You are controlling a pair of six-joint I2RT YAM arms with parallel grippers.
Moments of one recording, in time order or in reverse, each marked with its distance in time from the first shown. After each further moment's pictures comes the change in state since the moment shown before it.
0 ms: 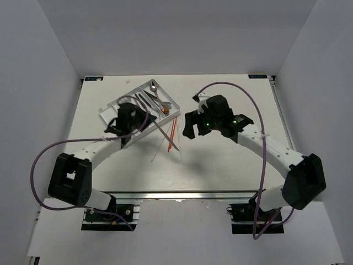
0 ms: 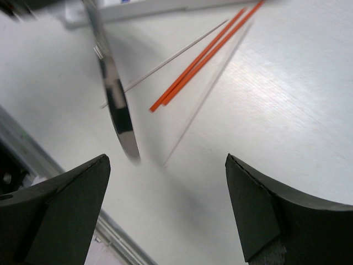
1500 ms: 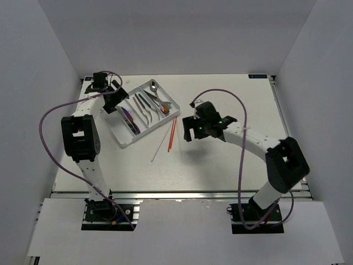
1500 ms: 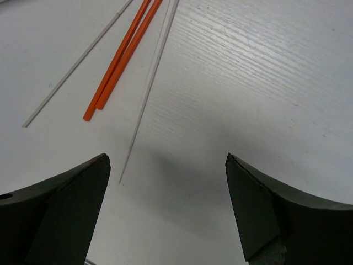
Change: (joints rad) left arm 0.445 0.614 0.845 -0.623 0.008 0.376; right arm -0.032 0.121 -0.077 0.074 0.142 0.047
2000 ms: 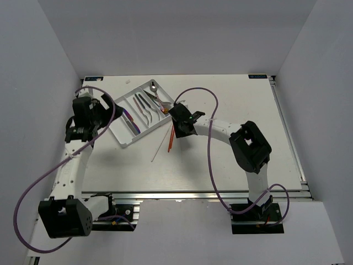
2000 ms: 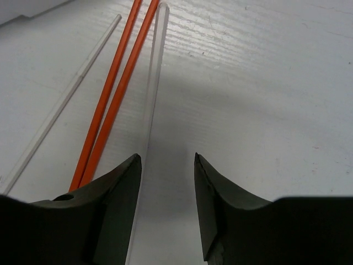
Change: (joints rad) left arm 0.000 -0.880 -0.584 0.069 0.059 0.104; right arm 0.171 0.434 0.374 -0.140 0.375 0.146
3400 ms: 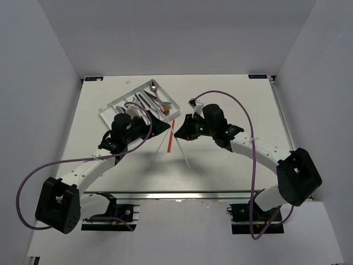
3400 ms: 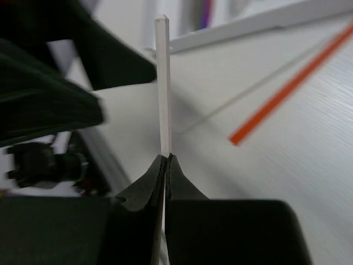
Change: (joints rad) left arm -0.452 0.011 -0.393 0.597 0.223 -0.270; right arm -0.109 -0.528 -0.488 0.478 -0.658 0.119
